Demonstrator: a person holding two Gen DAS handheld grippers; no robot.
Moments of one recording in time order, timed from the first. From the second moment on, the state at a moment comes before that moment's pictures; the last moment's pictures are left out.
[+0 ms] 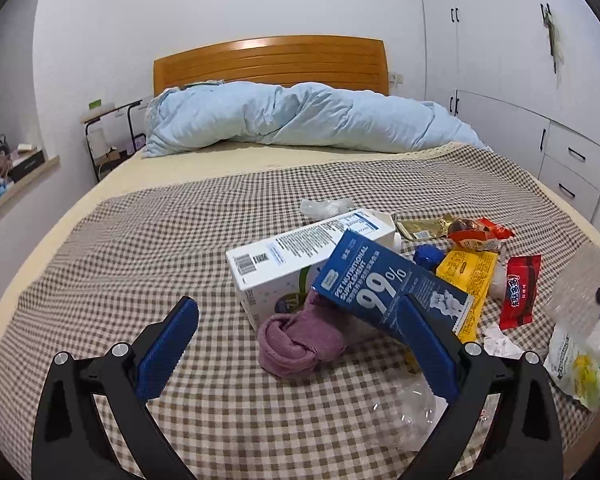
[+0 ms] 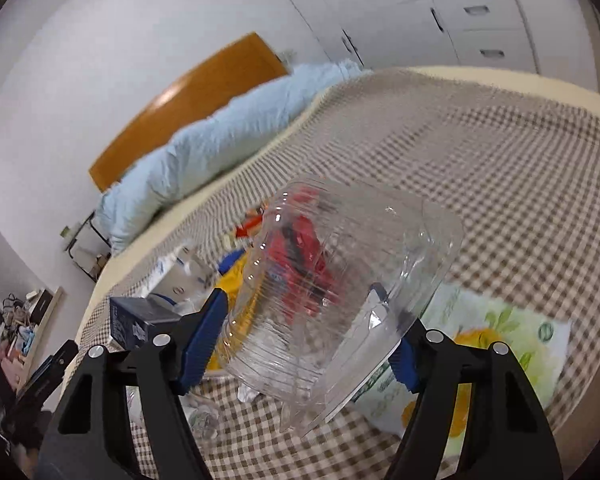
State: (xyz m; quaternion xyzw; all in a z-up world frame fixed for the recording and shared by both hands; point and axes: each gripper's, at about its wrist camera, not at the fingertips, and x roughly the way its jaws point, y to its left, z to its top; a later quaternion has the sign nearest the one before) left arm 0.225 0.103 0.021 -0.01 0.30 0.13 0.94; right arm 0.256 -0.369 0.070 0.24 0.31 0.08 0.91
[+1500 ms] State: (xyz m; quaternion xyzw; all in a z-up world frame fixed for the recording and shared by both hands) left arm 0.389 0.104 -0.026 0.17 0.49 -0.03 0.85; right arm 0.296 -0.490 0.041 0.31 0.26 -0.01 0.92
